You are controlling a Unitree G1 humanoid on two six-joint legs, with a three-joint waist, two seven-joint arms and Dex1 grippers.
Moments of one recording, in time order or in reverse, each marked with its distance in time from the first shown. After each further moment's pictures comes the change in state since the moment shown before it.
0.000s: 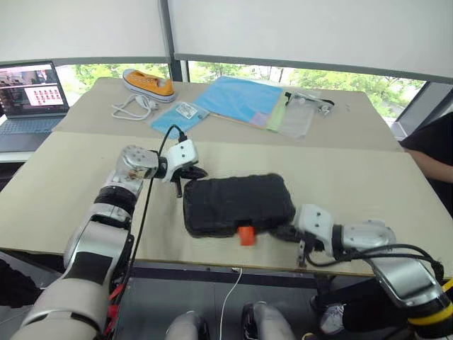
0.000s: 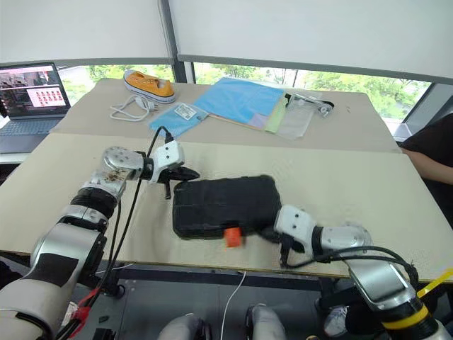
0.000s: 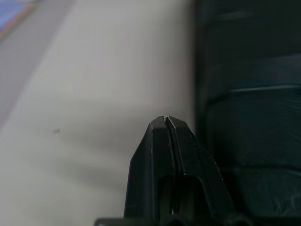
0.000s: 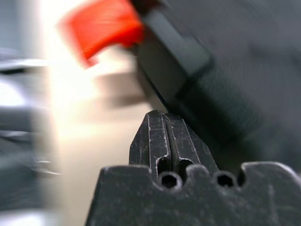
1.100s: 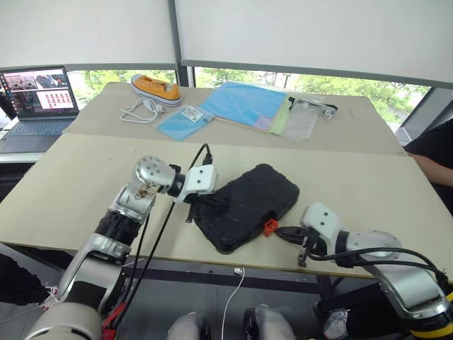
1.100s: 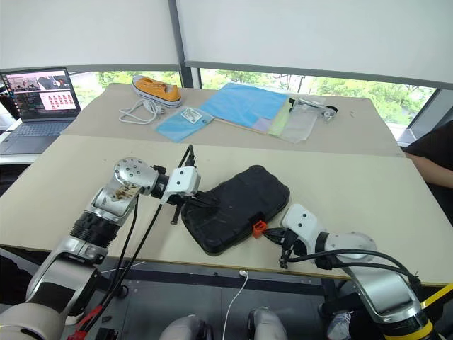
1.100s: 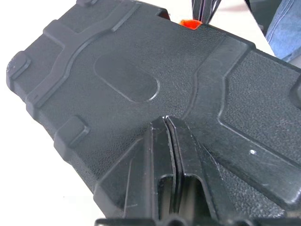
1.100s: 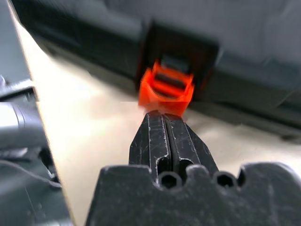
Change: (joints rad) left arm 0.223 0.000 -0.083 -0.613 -0.086 0.238 -0.049; right arm 0.126 0.046 0.013 -0.149 0.067 0.163 -0.037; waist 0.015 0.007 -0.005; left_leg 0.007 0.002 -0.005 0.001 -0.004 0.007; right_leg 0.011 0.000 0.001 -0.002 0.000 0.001
